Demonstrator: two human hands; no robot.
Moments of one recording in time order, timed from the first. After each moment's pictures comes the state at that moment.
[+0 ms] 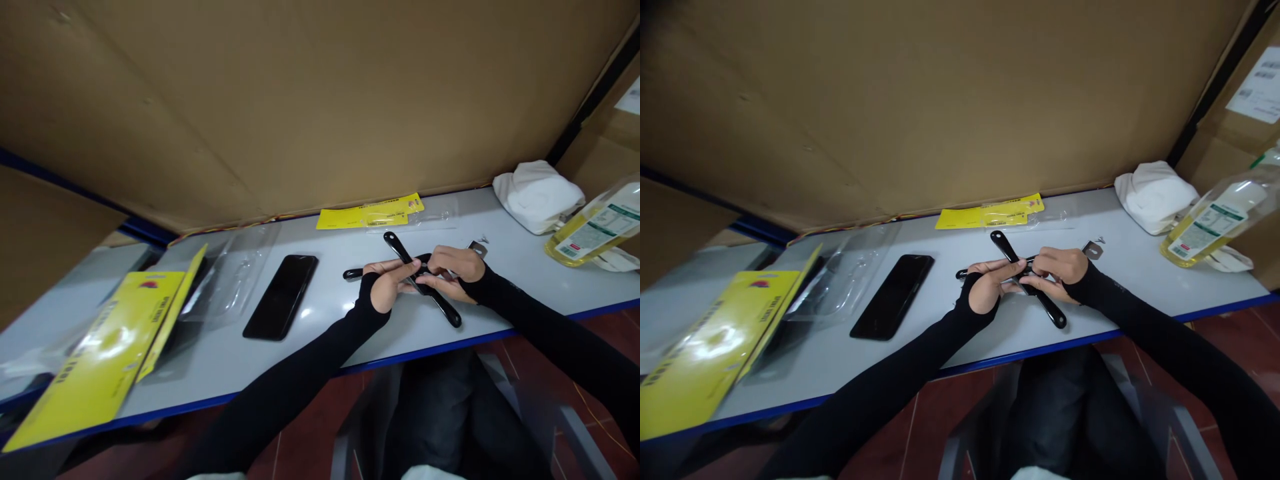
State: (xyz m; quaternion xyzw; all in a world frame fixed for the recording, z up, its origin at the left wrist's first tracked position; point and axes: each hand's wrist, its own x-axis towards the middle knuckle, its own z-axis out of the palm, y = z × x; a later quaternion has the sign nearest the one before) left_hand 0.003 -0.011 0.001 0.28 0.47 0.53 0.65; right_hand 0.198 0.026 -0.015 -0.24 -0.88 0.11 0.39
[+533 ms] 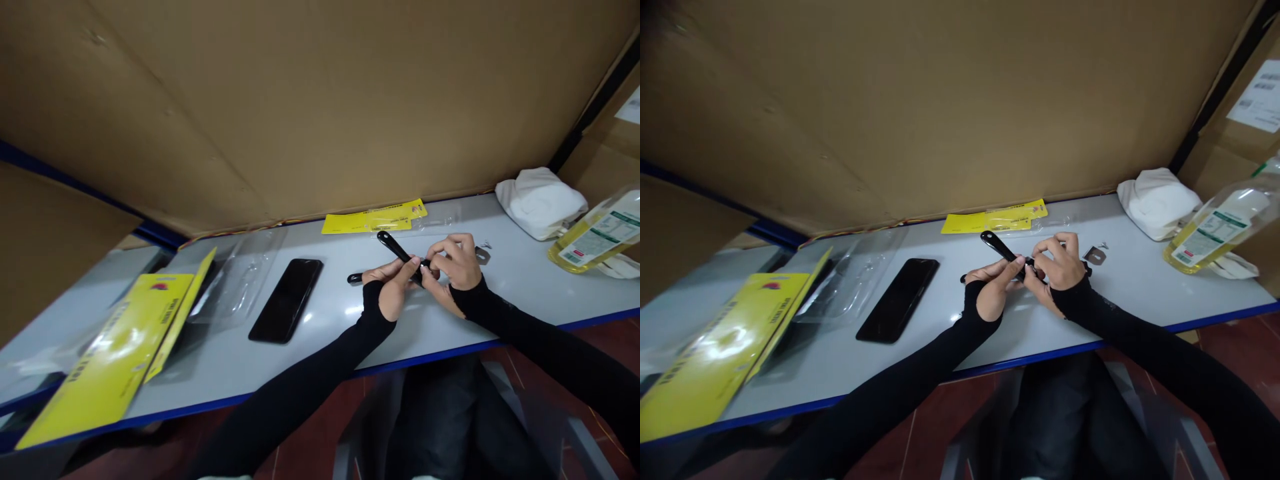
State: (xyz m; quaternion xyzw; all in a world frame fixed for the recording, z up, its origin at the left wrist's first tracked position) left_hand 0.013 -0.015 -0.004 0.30 0.49 0.62 0.54; right_hand 0.166 0.015 -0.016 -0.36 -0.80 -0.06 0.48
